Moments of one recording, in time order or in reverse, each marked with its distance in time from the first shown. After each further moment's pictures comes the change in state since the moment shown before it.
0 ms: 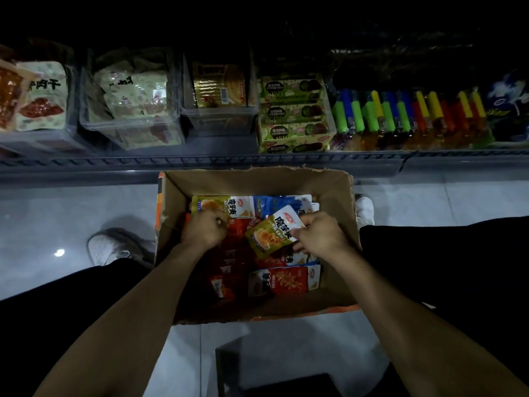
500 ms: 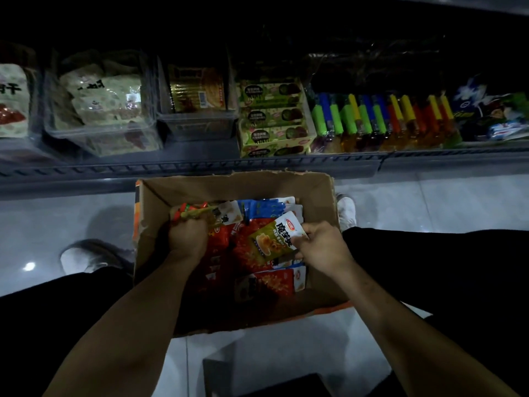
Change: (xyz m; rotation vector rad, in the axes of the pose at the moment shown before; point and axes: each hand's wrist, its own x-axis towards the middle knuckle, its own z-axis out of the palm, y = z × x) left_hand 0.008 -0.002 0.023 0.349 0.207 -0.010; right_hand -0.021 0.020 -0.020 -0.103 0.110 -0.082
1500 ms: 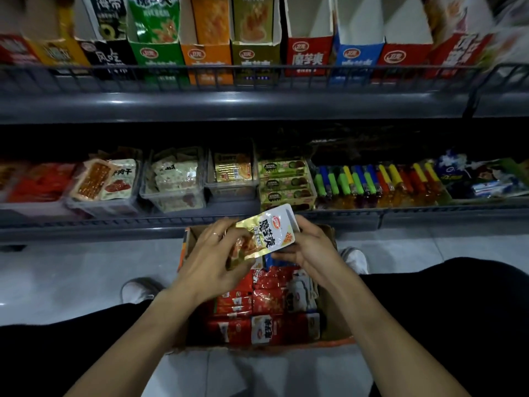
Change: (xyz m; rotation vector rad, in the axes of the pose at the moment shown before) left_hand -0.131 0.040 -0.172 -0.194 0.347 0.561; right_hand -0.053 -0.088 -0.052 1.025 -0.285 -0.194
